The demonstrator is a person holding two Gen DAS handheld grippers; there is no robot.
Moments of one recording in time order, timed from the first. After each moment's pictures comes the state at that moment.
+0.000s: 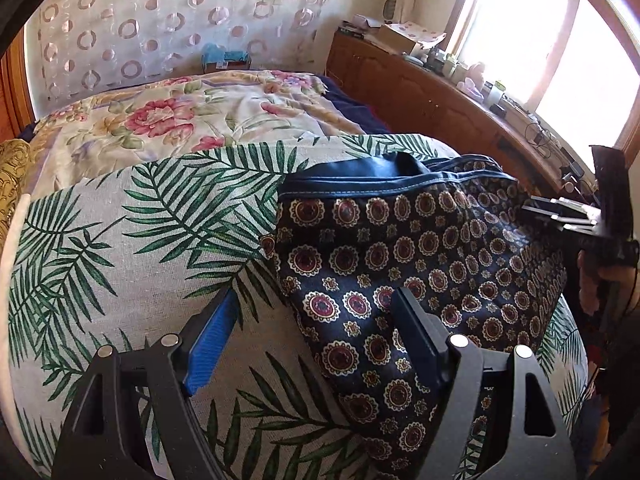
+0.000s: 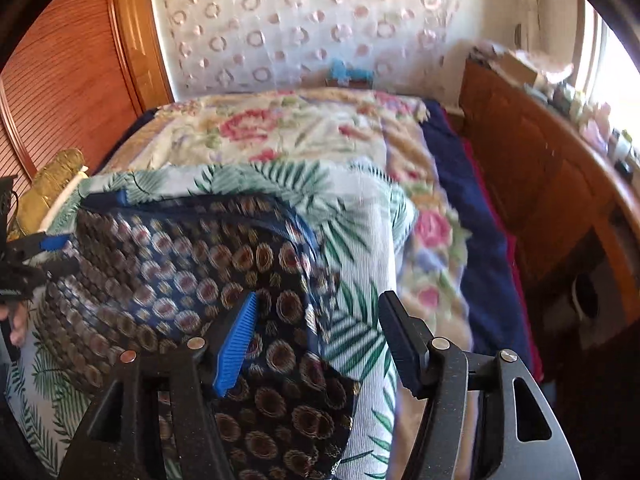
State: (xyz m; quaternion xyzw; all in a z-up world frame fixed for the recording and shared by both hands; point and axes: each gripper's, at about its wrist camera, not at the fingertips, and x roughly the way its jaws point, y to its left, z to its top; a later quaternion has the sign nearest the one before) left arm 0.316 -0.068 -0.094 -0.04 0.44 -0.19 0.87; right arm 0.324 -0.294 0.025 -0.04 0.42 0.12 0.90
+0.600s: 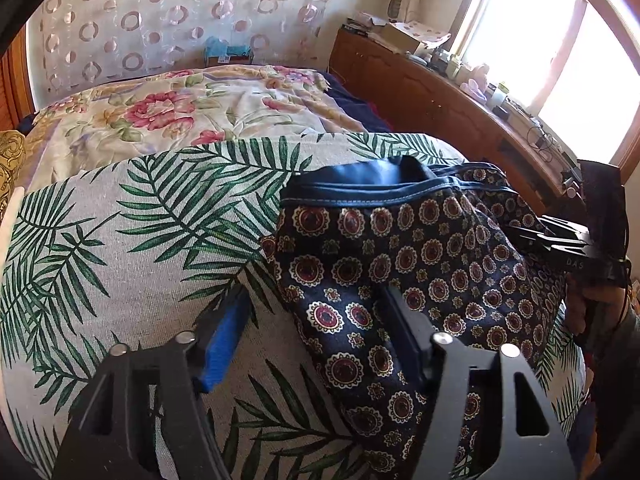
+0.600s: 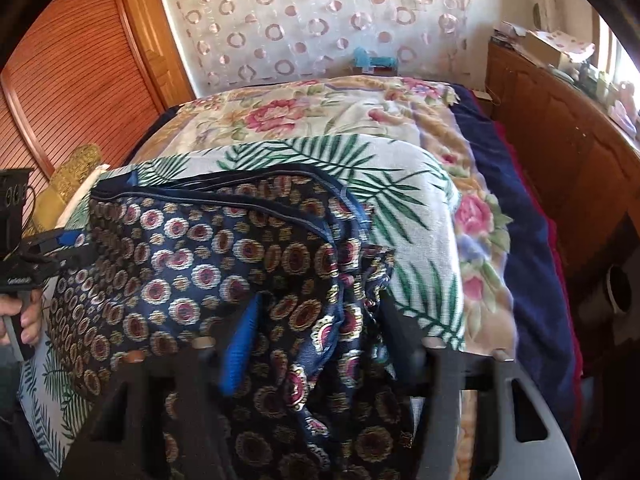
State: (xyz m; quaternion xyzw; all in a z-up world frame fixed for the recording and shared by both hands) left arm 0.321 -0.068 -0.098 -0.04 0.45 -0.19 0.87; right arm 0.341 -0.294 -0.003 -0.01 0.43 0.18 0.89
